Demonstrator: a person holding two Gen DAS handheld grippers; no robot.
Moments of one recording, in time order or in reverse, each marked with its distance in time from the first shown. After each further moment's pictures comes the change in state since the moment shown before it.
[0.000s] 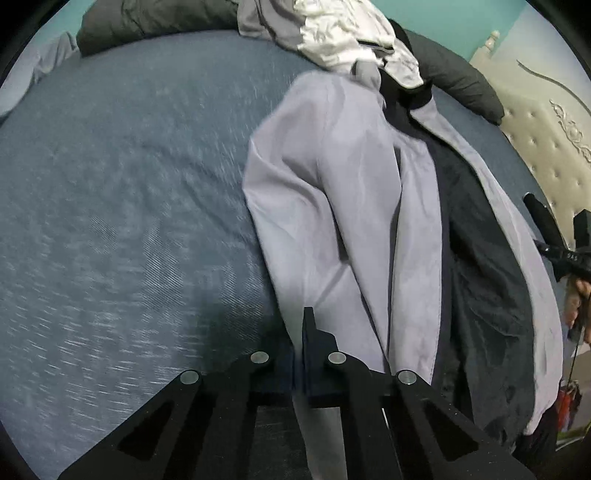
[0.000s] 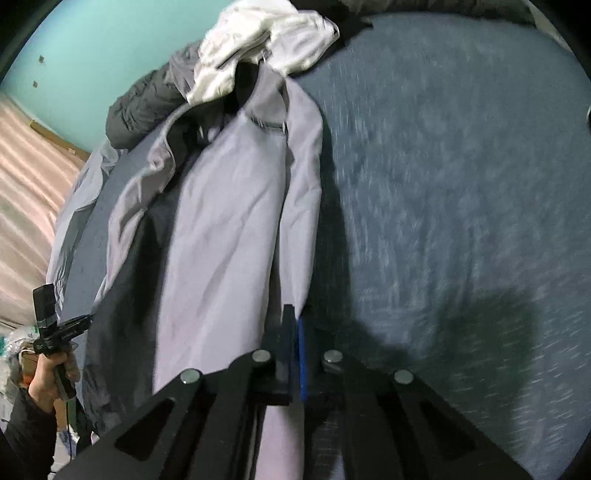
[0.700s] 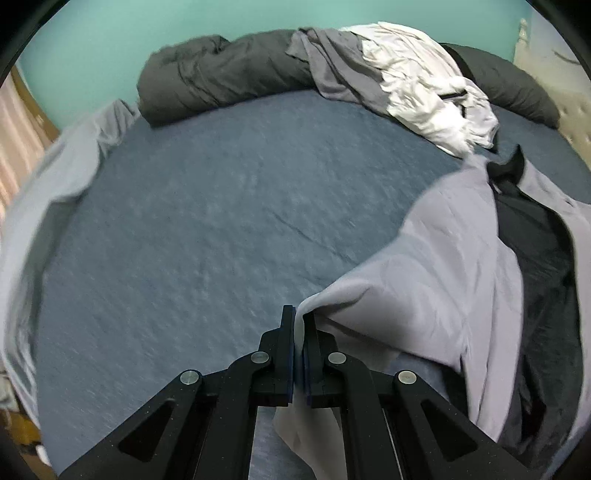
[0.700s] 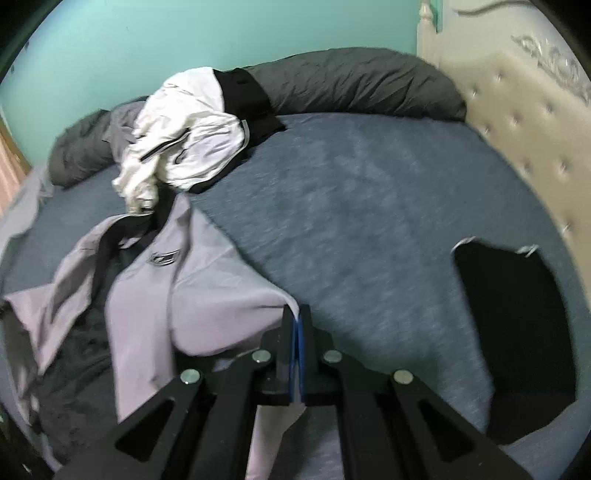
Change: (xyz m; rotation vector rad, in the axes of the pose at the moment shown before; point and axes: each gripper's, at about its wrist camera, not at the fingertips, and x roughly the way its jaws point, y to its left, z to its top) left arm -0.080 0.085 0.120 0.091 -0.094 0.390; right arm -0.119 -0.057 0.093 -0.087 -0.187 -0.408
